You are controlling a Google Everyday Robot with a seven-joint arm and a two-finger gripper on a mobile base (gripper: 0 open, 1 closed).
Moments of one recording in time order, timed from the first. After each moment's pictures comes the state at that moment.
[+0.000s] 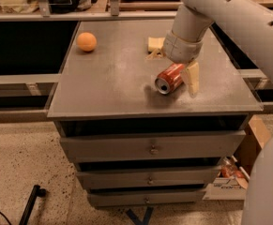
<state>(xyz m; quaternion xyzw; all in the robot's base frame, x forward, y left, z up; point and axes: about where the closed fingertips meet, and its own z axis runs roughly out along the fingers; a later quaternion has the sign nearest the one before) 0.617 -0.110 0.837 -0.91 0.39 0.02 0.10</state>
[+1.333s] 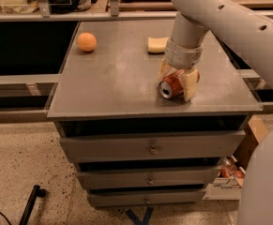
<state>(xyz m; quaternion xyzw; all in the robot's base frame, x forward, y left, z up) 0.614 -0.123 0.815 -0.91 0.42 0.02 0.05</state>
